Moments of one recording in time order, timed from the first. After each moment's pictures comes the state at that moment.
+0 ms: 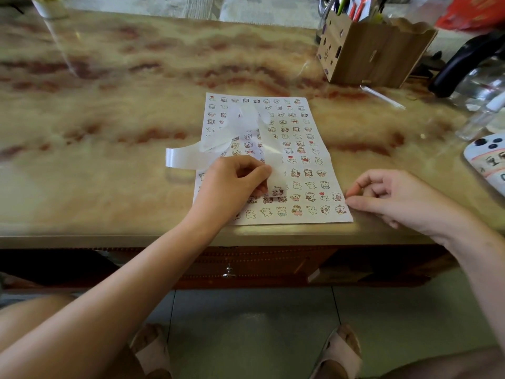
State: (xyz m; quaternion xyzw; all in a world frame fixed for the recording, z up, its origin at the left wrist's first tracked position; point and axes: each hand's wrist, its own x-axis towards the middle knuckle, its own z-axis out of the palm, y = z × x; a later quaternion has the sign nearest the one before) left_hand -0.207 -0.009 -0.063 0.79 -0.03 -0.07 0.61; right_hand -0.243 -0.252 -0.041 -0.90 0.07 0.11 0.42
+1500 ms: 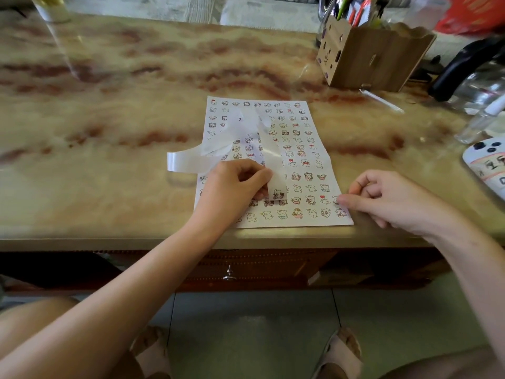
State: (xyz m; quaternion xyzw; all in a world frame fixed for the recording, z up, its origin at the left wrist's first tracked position) left_hand -0.210 -0.010 -0.062 0.80 -0.03 -0.06 0.60; right_hand -0.240 -0.238 -0.035 -0.93 0.09 0.10 0.35
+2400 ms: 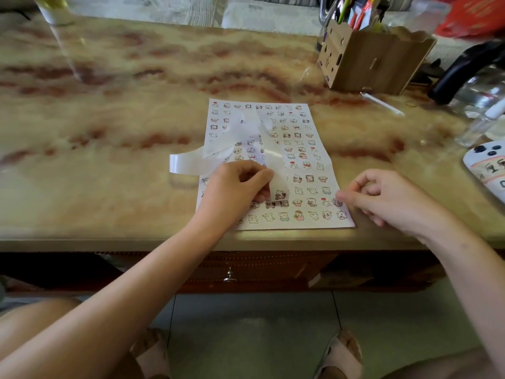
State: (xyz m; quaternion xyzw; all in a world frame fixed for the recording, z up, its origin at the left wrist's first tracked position) left_hand -0.207 -0.008 -0.063 0.78 -0.03 -0.07 0.62; right_hand -0.236 -0.235 -0.041 -0.92 0.10 0.07 0.37
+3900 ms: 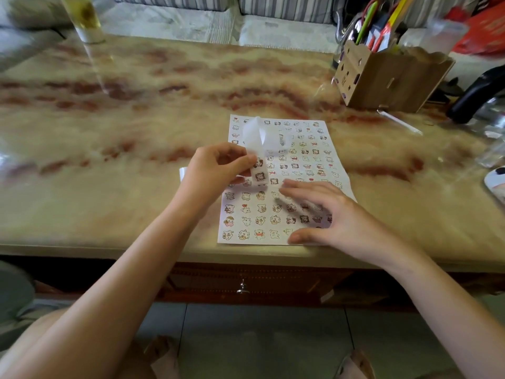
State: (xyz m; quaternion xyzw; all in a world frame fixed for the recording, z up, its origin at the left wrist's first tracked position) left_hand -0.170 0.043 -0.045 0.77 -0.01 -0.02 0.64; right_hand -0.221 -0.173 -0.058 -0.92 -0.18 0.07 0.34
